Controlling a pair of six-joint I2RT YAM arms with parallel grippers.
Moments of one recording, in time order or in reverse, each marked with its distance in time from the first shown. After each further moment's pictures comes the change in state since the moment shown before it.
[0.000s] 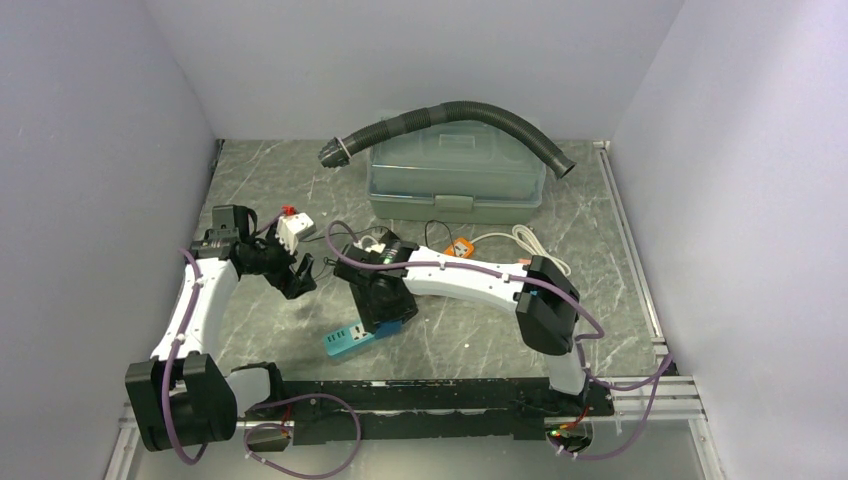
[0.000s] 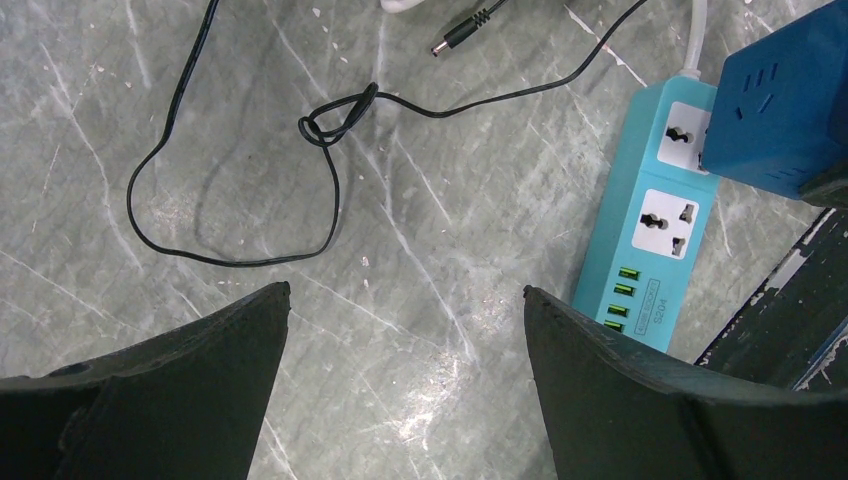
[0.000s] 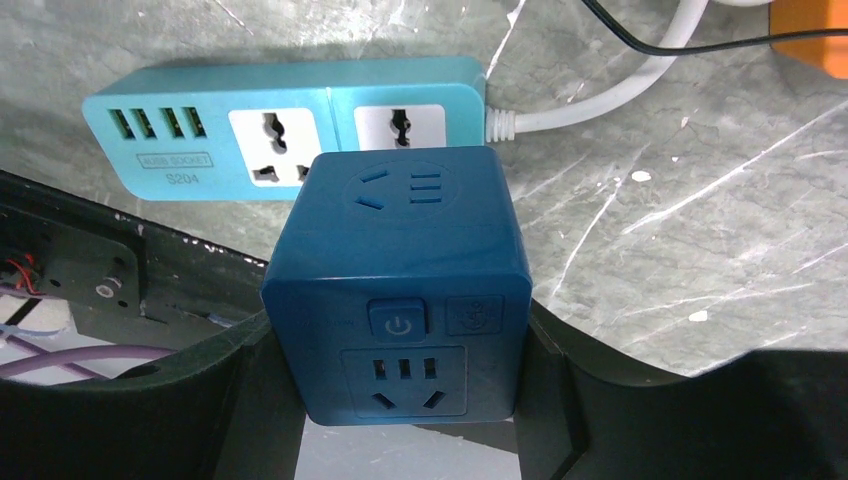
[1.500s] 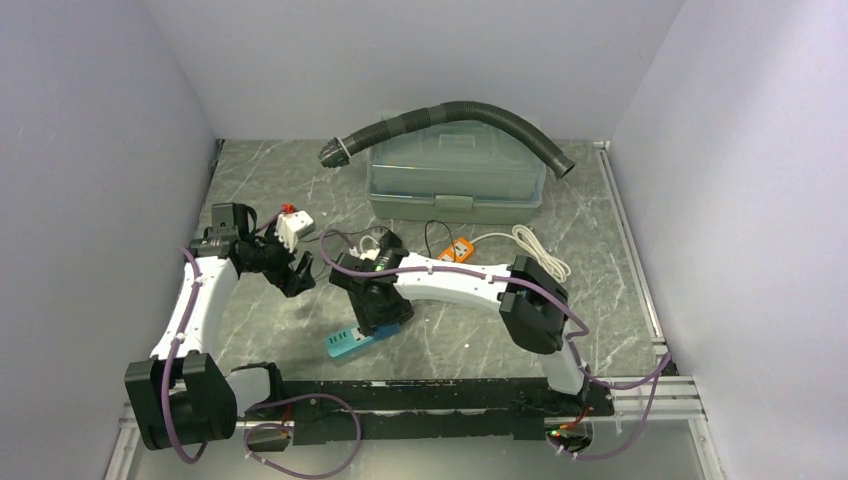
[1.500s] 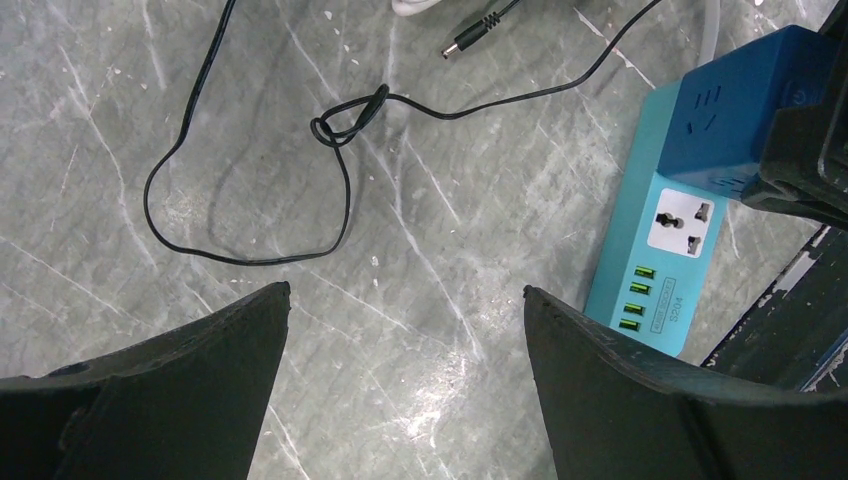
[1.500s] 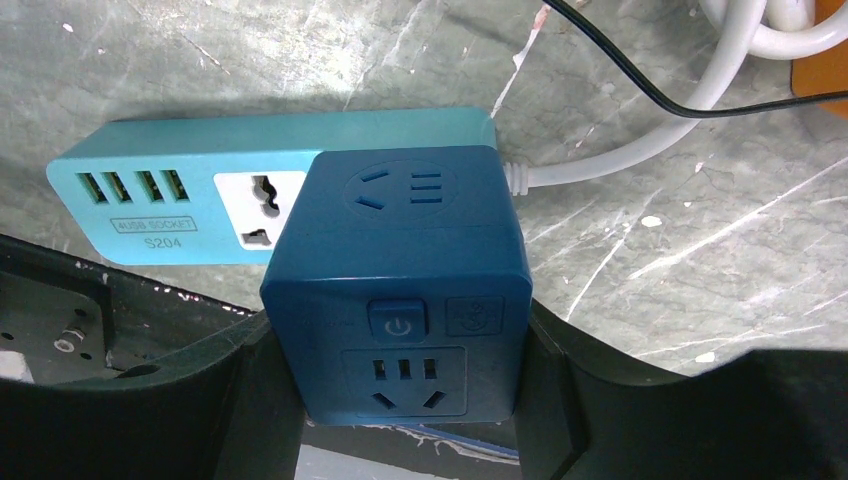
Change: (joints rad) left arm 0.000 0.006 0.014 0.000 -0.010 -0.001; right arm 0.011 0.068 -0.013 0.060 0.045 -0.011
